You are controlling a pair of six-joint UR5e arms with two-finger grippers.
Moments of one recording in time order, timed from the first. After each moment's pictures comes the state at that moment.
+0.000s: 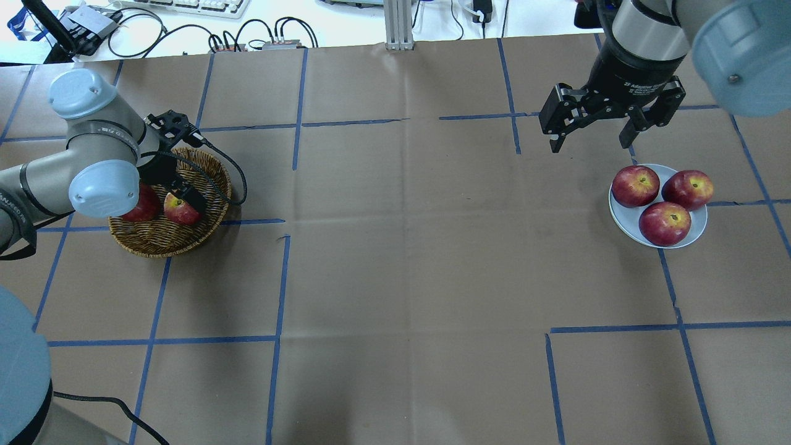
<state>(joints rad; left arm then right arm) -1.25 -1.95 -1.87 -0.87 1.59 0.97 1.55 -1.55 1.58 -1.58 -1.56 -0.06</state>
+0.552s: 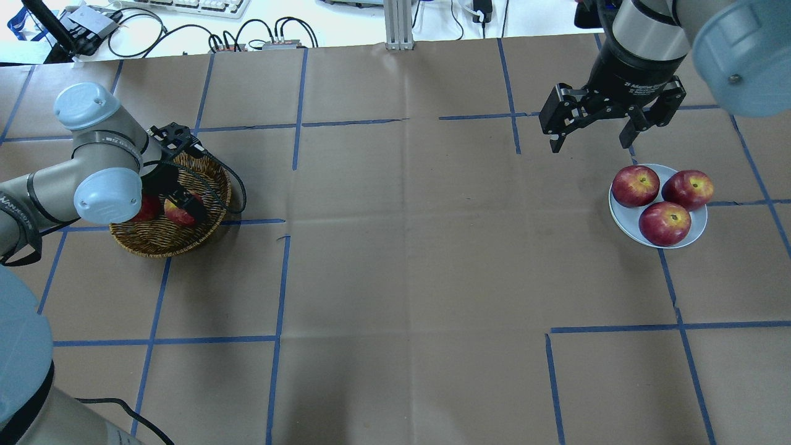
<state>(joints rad) -1.24 -1.99 -1.88 -0.86 1.59 0.99 1.55 -1.55 1.58 -1.58 -1.56 -0.06</state>
